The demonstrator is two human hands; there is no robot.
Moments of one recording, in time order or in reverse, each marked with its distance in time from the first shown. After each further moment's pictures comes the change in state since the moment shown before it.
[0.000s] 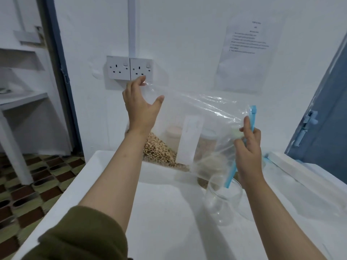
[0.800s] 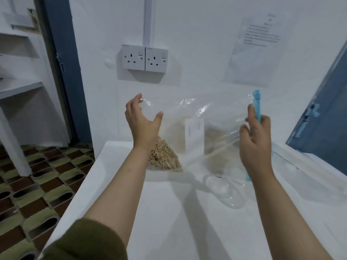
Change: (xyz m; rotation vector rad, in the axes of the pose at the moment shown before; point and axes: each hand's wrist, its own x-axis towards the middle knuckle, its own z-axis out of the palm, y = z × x) left_hand -0.046 -0.051 -0.058 -0.096 -0.032 -0.197; right_hand -0.043 -0.053 0.039 -0.275 0.028 -0.188
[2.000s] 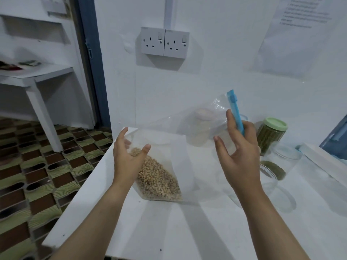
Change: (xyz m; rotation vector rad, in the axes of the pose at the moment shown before) left_hand -0.090 -0.062 -0.079 0.099 -0.027 -0.376; right_hand -0.045 -0.002 0.038 -0.077 -0.156 -0.315
